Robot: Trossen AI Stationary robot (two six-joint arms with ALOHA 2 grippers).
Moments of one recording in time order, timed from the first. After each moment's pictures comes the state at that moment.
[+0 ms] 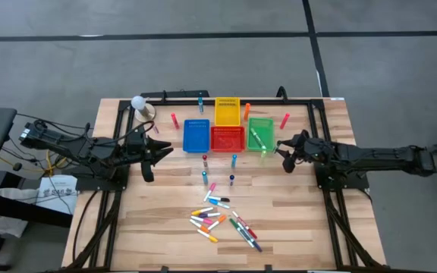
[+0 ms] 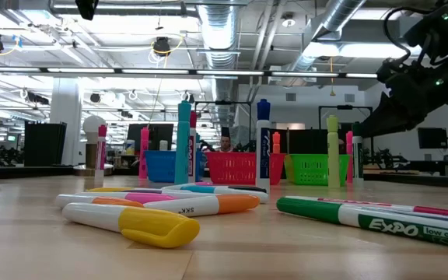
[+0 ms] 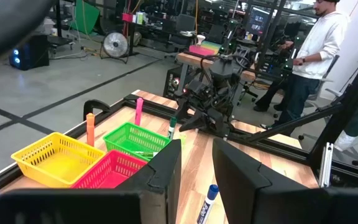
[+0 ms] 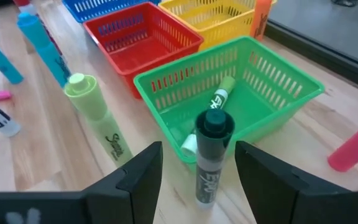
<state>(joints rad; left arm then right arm) -0.36 0.69 0.67 -0.07 -0.60 -0.23 -0.15 0.51 0.16 -0.22 0.31 0.23</state>
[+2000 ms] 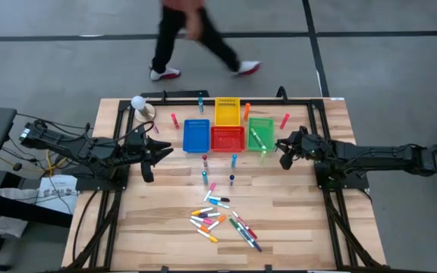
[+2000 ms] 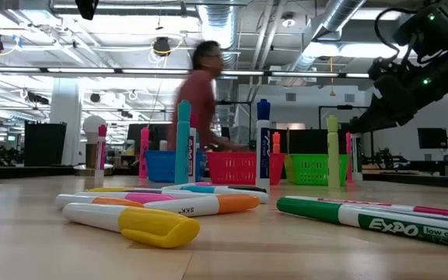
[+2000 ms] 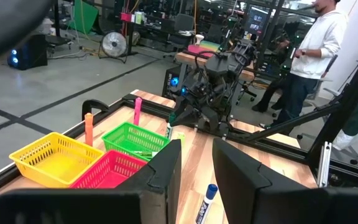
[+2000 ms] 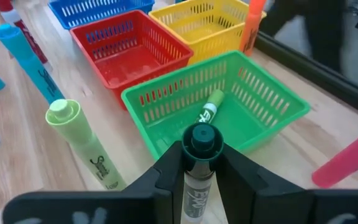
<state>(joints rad) -0.36 0.69 0.67 -0.07 -0.60 -0.23 -0.20 0.60 0.21 -0.17 0.32 0.17</state>
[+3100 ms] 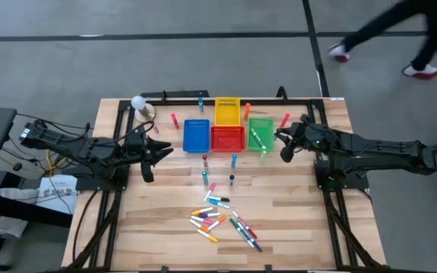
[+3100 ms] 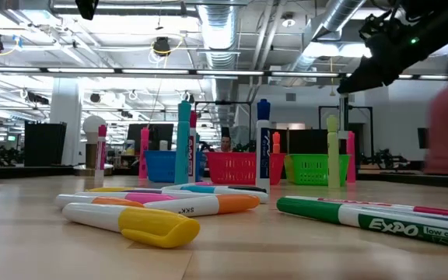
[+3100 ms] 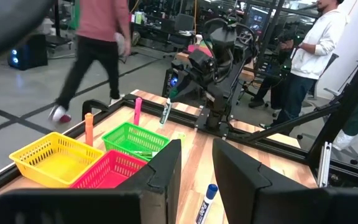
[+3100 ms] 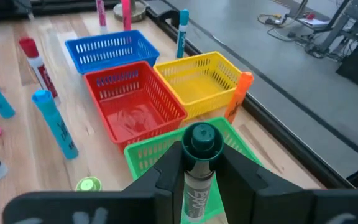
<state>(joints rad) -0.36 0.69 0.67 -0.07 -0.60 -0.23 -0.20 0.67 0.47 -0.31 0.34 0.00</state>
